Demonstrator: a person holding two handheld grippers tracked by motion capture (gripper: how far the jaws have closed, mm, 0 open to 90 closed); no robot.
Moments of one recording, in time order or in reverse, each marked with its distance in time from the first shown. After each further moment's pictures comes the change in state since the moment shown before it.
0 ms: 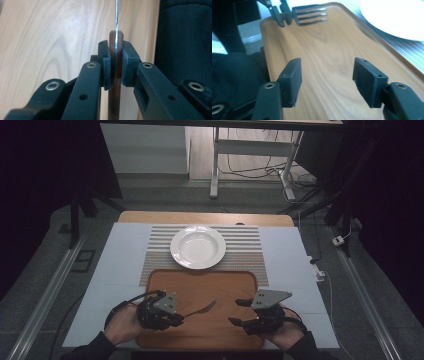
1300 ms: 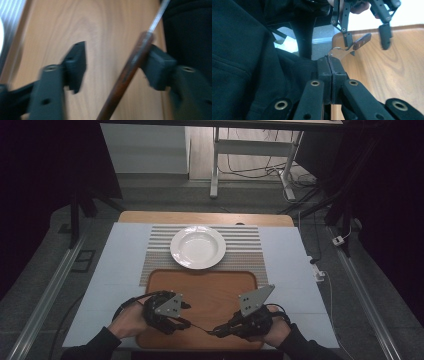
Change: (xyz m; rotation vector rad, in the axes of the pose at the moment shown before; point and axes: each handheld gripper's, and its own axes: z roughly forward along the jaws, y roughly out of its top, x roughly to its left) left arm 0.000 0.013 0.006 -0.117 0.040 0.262; right arm 0.014 0.029 0.017 -0.040 0.536 -0.112
